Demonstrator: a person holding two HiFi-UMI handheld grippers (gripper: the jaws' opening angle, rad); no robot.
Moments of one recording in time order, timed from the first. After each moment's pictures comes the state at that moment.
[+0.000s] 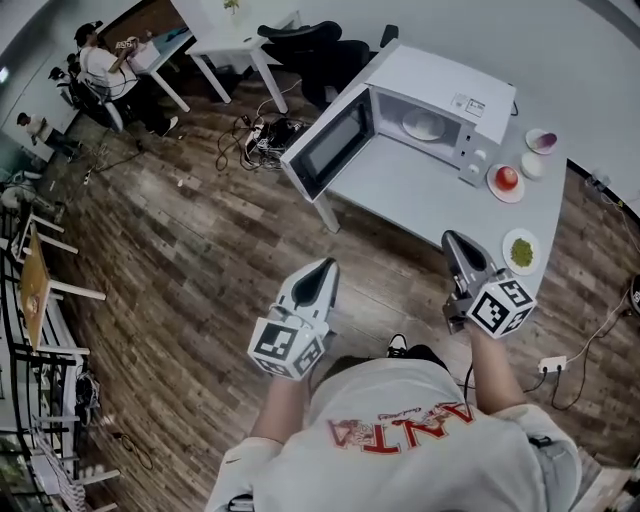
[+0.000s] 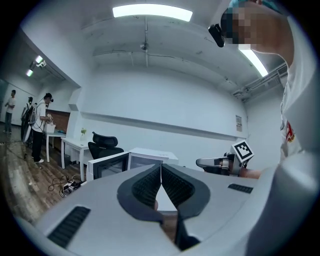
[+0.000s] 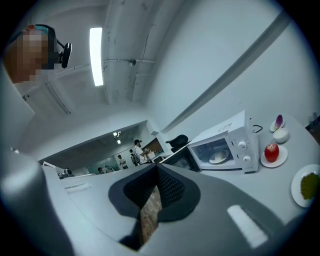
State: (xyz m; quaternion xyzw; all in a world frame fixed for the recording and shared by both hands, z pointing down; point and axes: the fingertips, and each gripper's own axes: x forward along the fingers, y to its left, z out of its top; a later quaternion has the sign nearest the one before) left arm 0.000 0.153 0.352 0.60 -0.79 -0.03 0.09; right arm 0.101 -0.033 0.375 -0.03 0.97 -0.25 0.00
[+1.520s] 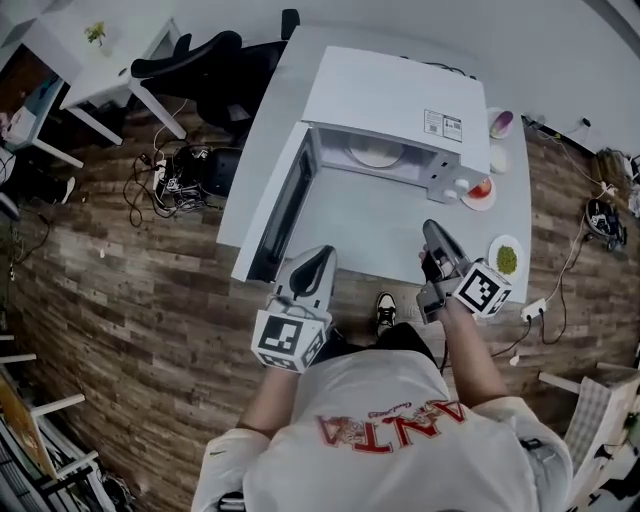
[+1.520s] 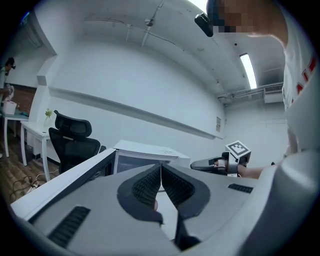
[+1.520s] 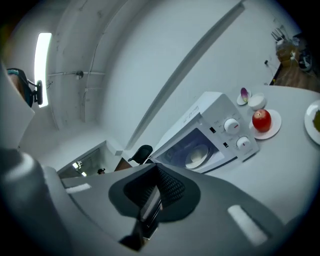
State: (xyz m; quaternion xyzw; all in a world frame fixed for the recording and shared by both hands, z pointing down) left arm -0.188 -0.061 0.410 0.73 -0.67 -0.02 0.14; right arm -0.053 -0.196 0.441 -0.21 0.88 -0.42 0.06
